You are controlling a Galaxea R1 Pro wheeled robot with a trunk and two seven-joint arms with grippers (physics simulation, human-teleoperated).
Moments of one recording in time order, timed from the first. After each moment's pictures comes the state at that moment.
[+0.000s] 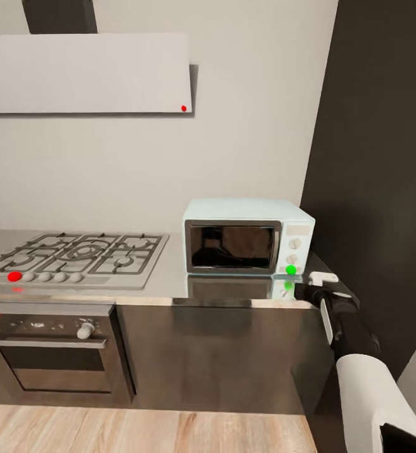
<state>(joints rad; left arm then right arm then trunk) -0.21 -0.07 -0.44 0.00 0.77 -0.03 0.03 -0.78 -0.01 -0.41 -0.92 0.29 0.49 0.25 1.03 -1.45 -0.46</state>
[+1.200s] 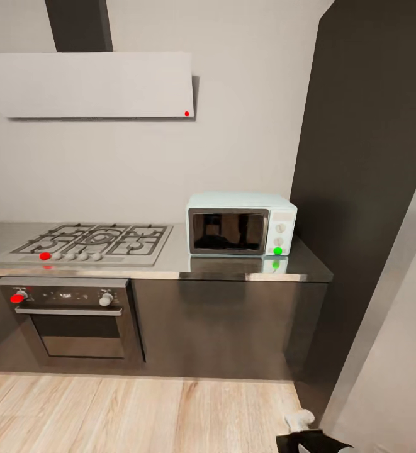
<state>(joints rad) -0.21 -0.06 -0.44 0.00 0.78 -0.03 0.03 -0.59 -0.02 -0.40 0.03 0.48 0.12 0.04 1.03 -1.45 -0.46</state>
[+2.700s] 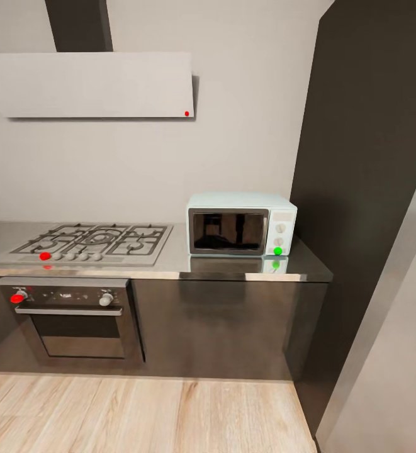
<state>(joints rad) -0.21 -0.03 -0.44 -0.01 0.77 -0.03 0.04 -0.16 -0.03 -0.40 0.03 0.41 -0.08 0.04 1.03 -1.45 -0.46</state>
